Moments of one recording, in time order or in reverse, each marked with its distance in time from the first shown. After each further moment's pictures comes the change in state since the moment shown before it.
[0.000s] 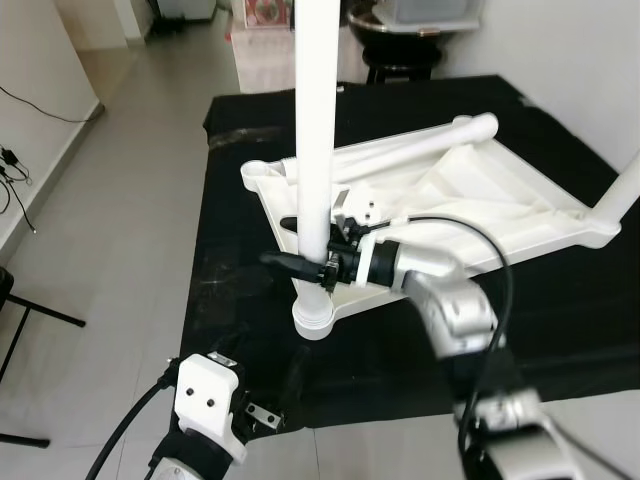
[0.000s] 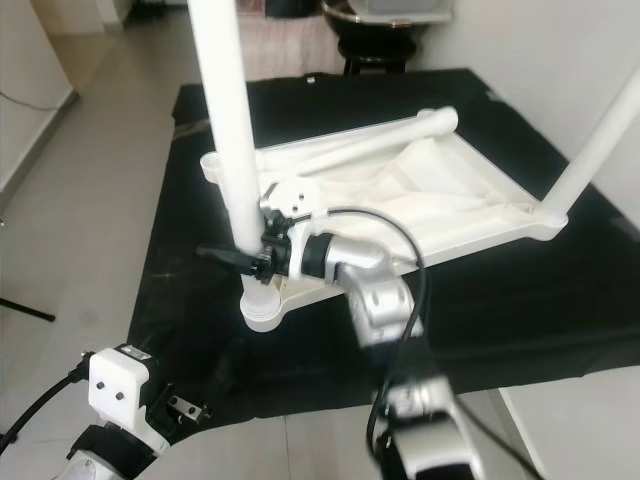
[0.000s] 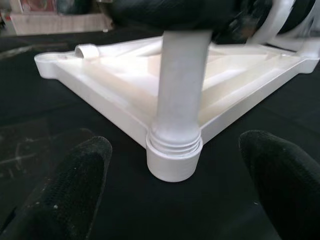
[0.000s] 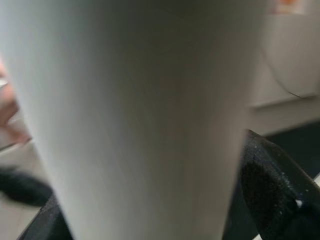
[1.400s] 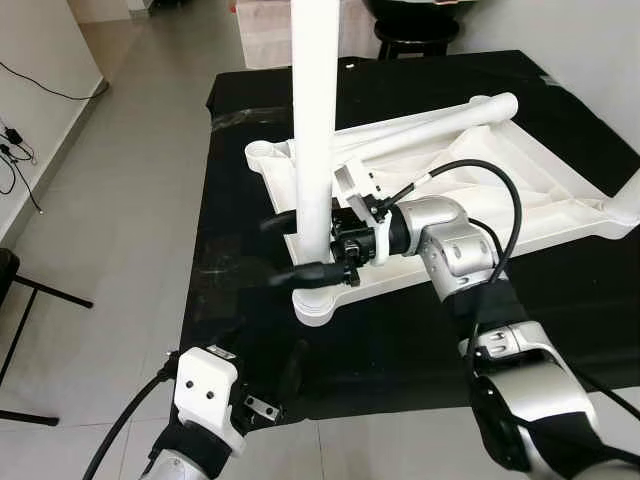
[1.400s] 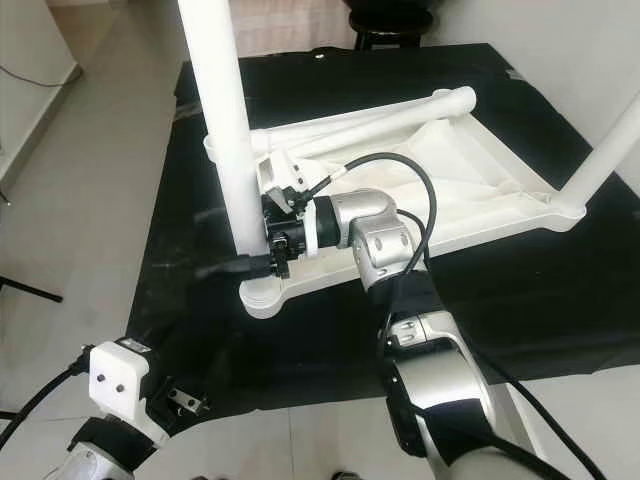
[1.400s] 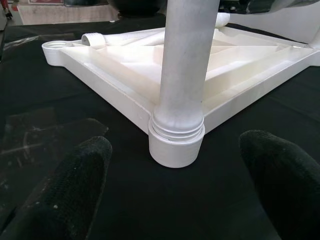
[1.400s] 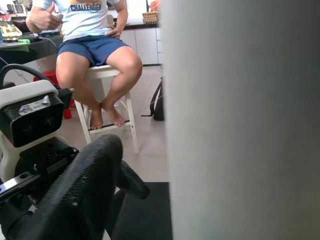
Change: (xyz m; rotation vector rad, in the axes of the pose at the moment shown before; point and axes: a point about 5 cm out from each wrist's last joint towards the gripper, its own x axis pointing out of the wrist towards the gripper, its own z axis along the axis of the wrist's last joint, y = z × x) left arm 0.000 0.001 -0.003 -0.002 0.013 -0.001; right arm 0.004 -0.007 0.013 0.048 -0.017 0.384
